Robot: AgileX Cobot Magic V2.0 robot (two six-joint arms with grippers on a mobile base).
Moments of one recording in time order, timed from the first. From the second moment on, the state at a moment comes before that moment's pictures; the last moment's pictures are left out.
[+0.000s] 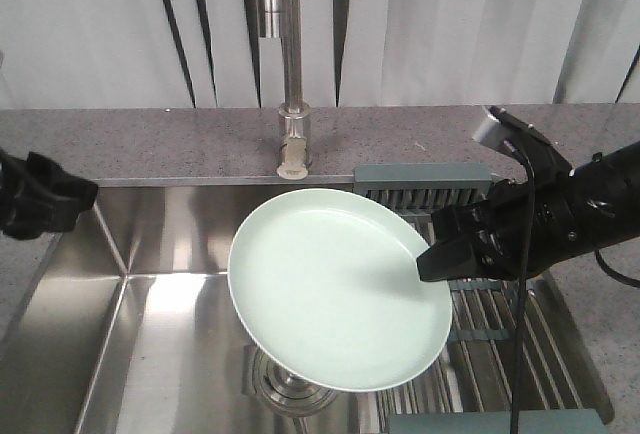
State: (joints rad) left arm -0.21 1.09 -1.05 -0.20 0.84 0.22; right arm 0.14 1.42 -1.04 0.80 1.05 -0.44
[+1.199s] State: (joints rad) left arm -0.21 0.80 -0.78 -0.06 0.80 0.01; right arm 0.14 1.42 -1.04 0.80 1.03 -0.51
